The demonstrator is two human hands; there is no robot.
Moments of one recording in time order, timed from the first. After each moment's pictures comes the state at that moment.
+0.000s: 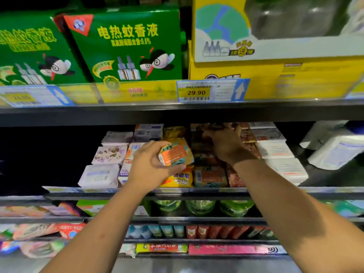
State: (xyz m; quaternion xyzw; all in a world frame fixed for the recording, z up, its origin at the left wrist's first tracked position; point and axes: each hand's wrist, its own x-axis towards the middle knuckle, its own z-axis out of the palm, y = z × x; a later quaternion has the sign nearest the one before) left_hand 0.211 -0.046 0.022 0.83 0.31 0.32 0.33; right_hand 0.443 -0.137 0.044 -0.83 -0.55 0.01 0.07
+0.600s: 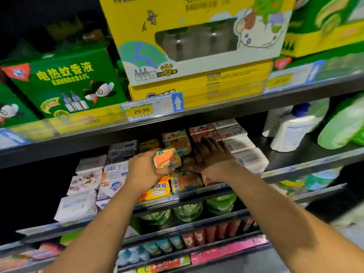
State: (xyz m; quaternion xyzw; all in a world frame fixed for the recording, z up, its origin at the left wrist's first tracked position) left_hand 0.271 -0.047 0.030 0.90 0.31 0.19 0.24; right_hand 0.447 -0.205 0.020 -0.88 -0.47 0.07 0.03
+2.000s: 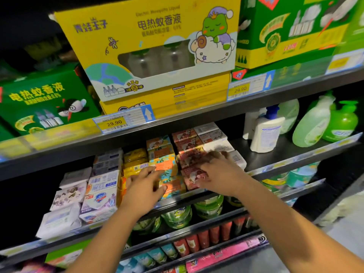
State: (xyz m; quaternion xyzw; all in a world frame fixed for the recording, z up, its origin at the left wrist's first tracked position) left_hand 0.271 -0.095 0.015 0.95 0.29 0.05 0.11; right_hand 0.452 -0.287 0.044 -0.84 -0.54 0.05 0.01
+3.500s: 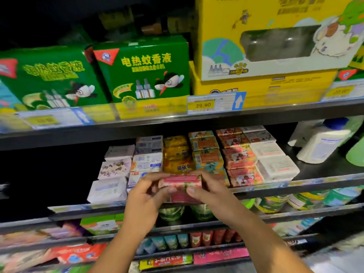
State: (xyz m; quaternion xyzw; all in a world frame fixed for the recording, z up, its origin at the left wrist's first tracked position) left_hand 0.154 -0.101 0.046 0.73 0.25 0.38 0.52; right_hand 0.301 -0.221 0.055 -0.63 -0.38 0.43 0.53
